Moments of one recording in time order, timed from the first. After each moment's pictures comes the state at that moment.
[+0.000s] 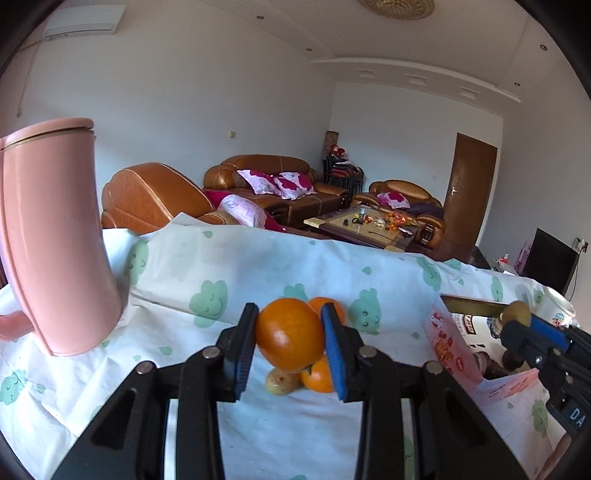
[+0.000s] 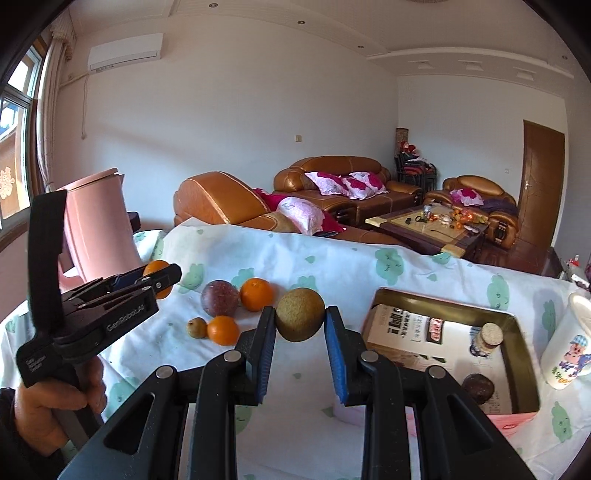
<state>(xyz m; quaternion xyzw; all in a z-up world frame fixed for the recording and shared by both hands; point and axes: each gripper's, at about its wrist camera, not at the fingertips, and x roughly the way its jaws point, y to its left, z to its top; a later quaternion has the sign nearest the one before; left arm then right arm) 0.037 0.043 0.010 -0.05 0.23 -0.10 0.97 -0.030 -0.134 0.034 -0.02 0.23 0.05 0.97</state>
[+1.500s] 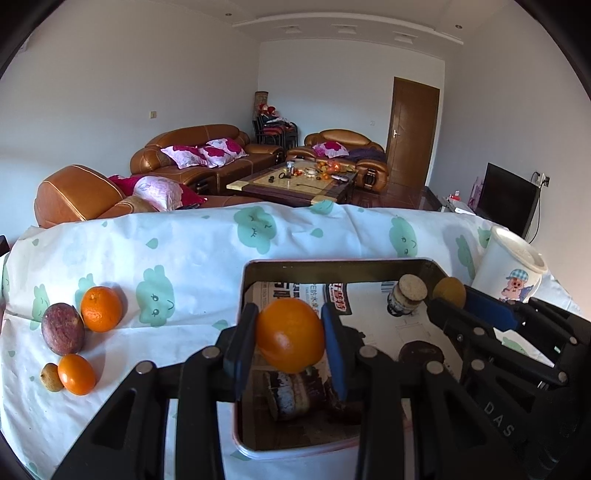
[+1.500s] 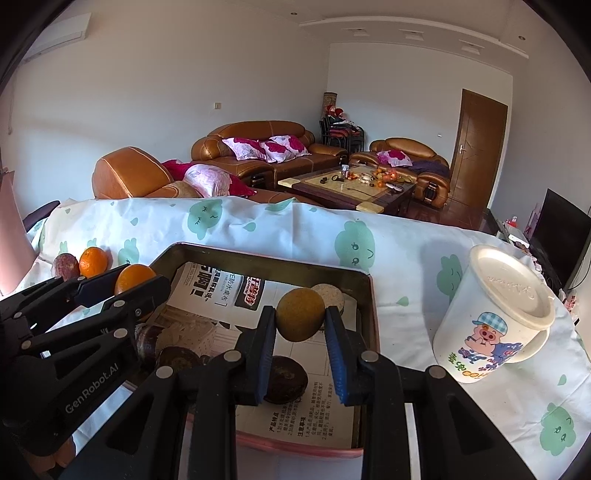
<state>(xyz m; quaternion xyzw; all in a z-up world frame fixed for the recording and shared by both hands) 0.040 -0.159 -0.001 0.02 0.29 -0.21 0.93 -0.010 -0.285 0.006 -0.01 0.30 -0.08 0.95</state>
